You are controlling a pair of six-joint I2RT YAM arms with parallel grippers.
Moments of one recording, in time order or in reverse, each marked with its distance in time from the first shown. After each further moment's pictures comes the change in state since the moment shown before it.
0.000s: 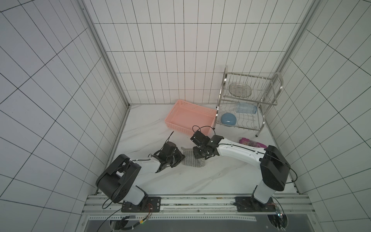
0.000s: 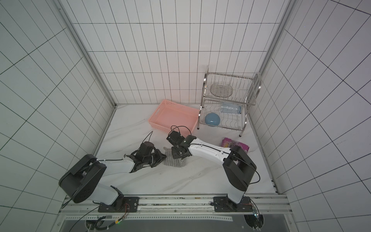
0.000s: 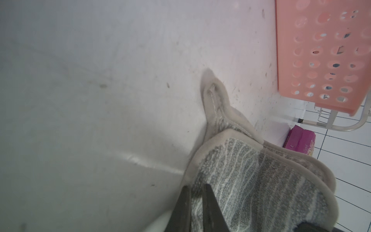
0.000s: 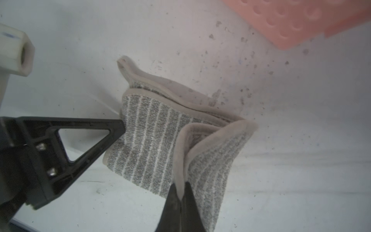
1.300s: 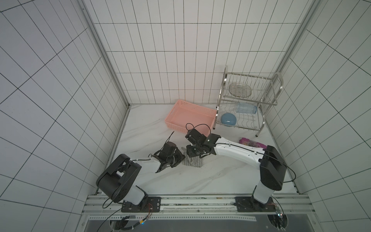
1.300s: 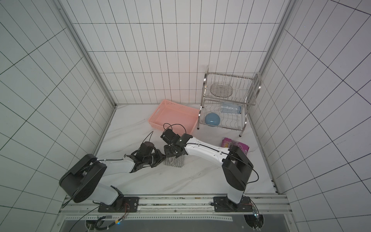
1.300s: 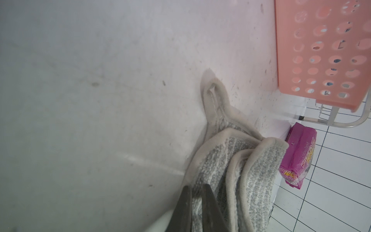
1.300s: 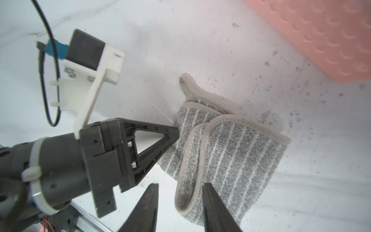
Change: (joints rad) left arm 0.007 0.002 0.000 -0.003 0.002 0.020; right arm 0.042 -0.004 0.082 0.025 -0.070 -0.014
